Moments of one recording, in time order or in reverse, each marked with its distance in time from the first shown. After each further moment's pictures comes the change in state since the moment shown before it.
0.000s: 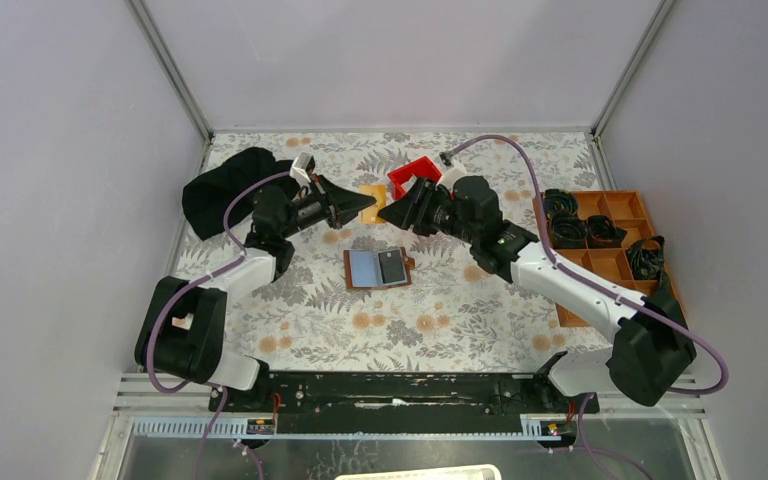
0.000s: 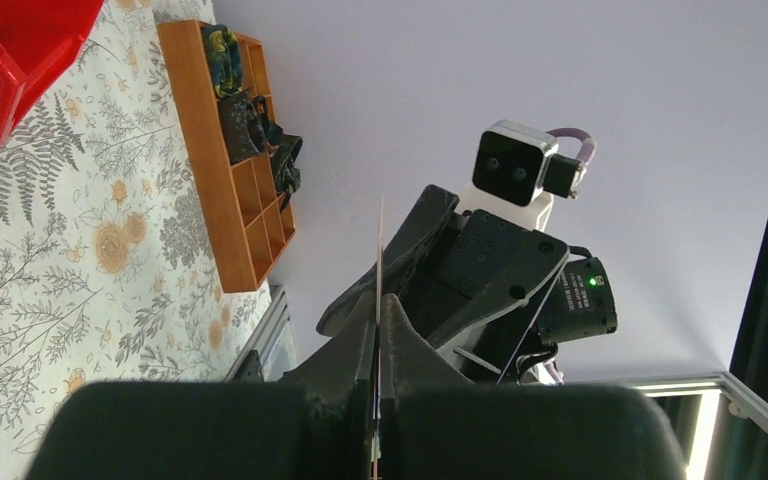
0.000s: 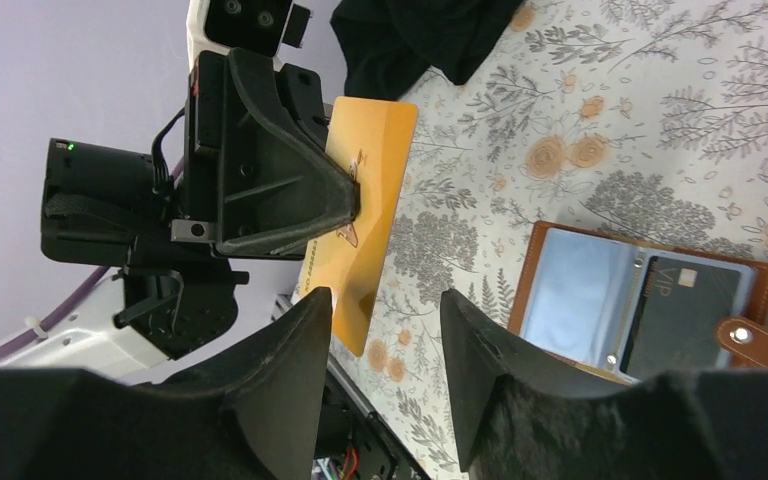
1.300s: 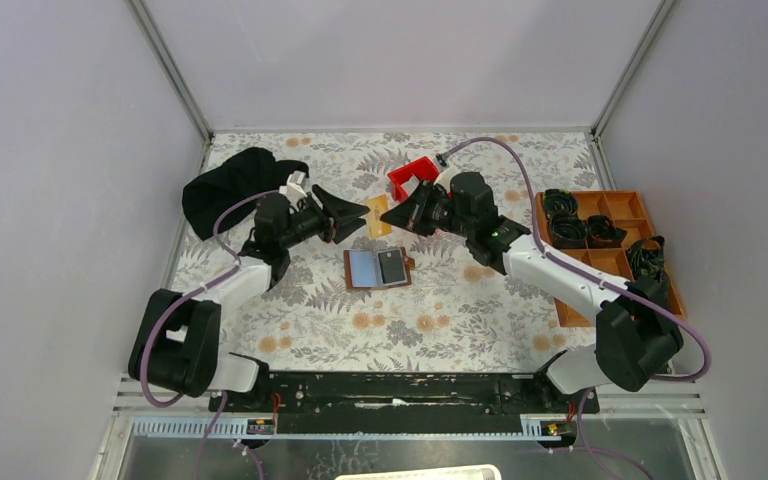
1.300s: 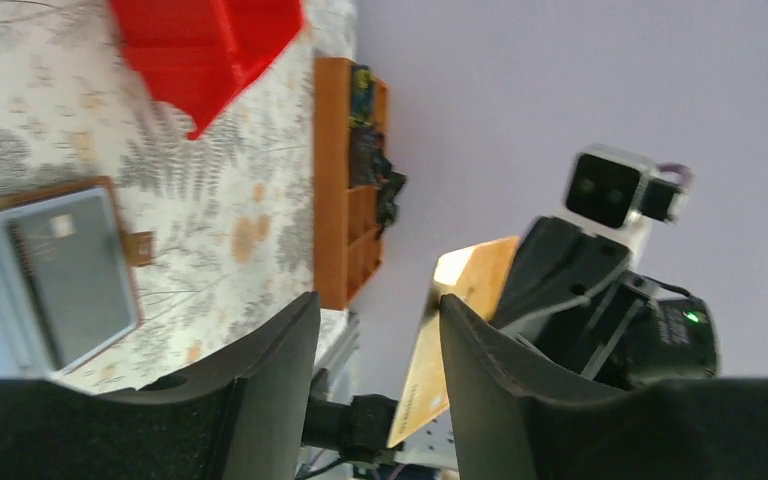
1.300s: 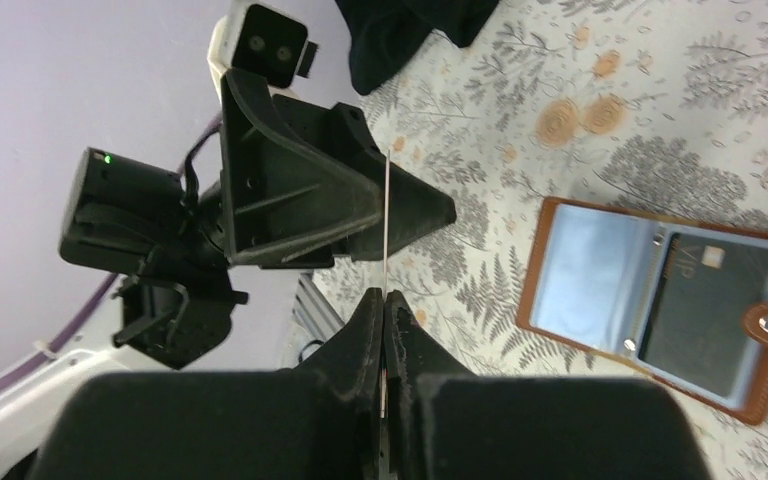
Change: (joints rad) left arm 0.007 -0.055 -0.060 -0.232 -0.095 0.137; right arm -0.048 0.098 0.002 0.072 -0.128 0.097
